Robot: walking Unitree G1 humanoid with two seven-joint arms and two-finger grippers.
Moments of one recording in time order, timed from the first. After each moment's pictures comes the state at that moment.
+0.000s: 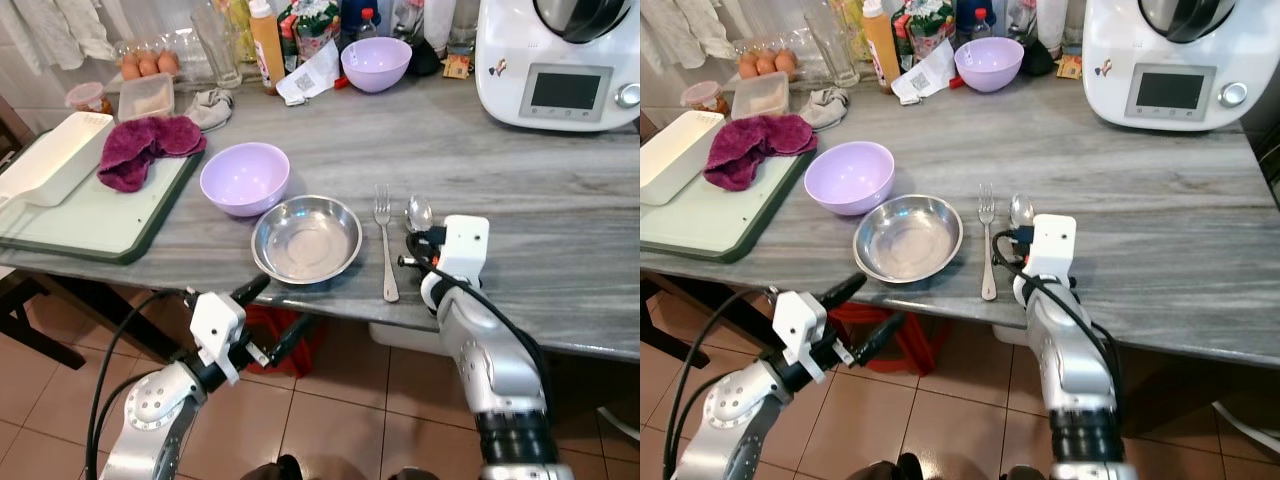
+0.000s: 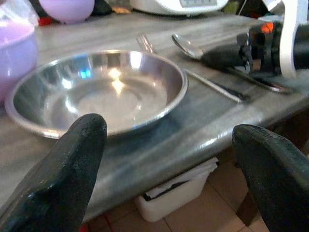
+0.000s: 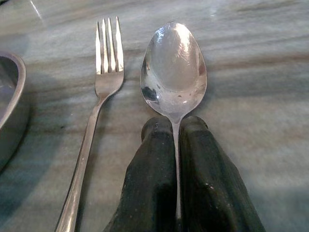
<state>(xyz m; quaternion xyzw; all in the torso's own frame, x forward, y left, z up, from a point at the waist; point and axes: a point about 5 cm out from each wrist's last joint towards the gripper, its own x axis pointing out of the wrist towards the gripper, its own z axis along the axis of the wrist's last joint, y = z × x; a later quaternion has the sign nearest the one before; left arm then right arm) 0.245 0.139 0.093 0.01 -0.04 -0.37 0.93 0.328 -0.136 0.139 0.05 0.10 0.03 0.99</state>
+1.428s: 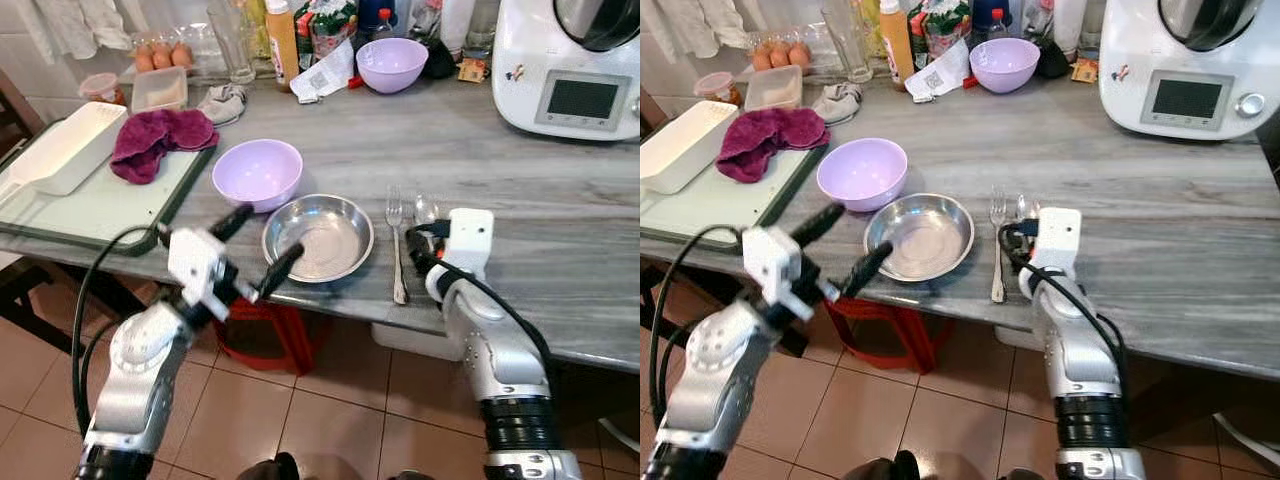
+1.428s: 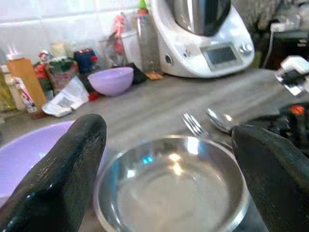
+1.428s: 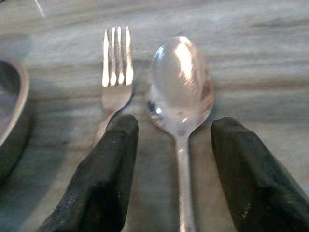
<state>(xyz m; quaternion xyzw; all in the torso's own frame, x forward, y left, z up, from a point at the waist) 0.283 0.147 0.166 0.04 -0.17 -0.33 0.93 0.334 -0.146 0.146 0.04 0.07 0.02 1.00</state>
